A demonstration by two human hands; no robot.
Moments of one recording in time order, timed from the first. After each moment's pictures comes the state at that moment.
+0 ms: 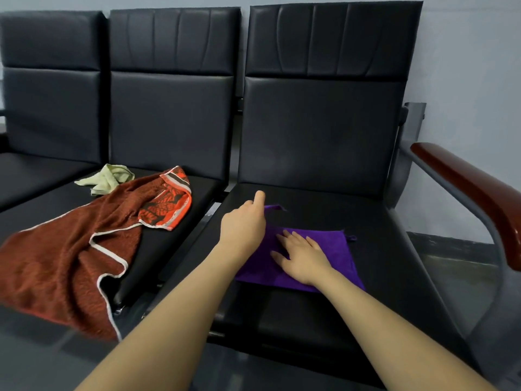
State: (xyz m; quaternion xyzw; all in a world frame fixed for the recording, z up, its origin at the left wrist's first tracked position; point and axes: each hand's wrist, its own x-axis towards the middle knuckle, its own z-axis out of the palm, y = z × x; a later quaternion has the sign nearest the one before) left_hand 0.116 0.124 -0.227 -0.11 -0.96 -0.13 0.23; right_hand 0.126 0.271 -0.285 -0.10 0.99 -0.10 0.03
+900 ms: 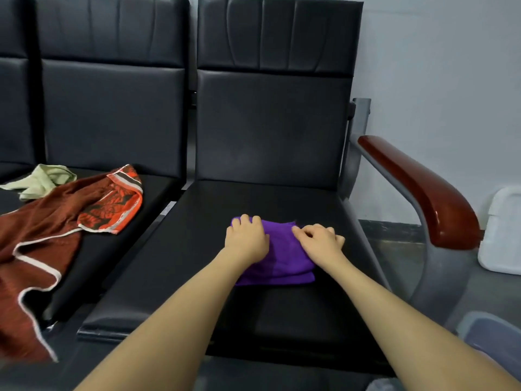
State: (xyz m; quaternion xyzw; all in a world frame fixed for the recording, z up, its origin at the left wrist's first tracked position) left_hand 0.127 0.211 -0.252 -0.14 -0.99 -0.09 0.01; right_hand 0.155 0.368 -0.265 0.14 0.96 -0.25 -0.06
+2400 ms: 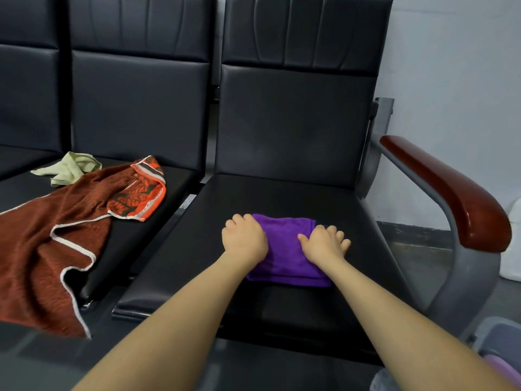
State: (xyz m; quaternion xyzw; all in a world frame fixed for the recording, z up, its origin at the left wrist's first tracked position) left_hand 0.135 0.170 -0.260 -0.04 -0.99 -0.10 0.05; right_hand 0.152 0.316 -0.266 0.24 0.96 -0.12 -0.02
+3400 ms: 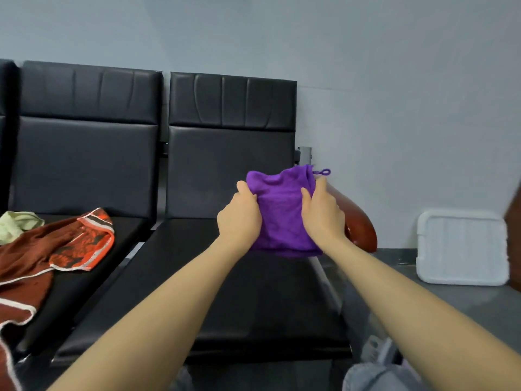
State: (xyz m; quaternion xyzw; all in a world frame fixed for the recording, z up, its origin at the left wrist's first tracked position) left_hand 0.207 0.250 -0.133 -0.15 -0.91 -0.31 0.25; right_hand 0.250 0.384 -0.126 0.15 0.89 -0.19 -0.40
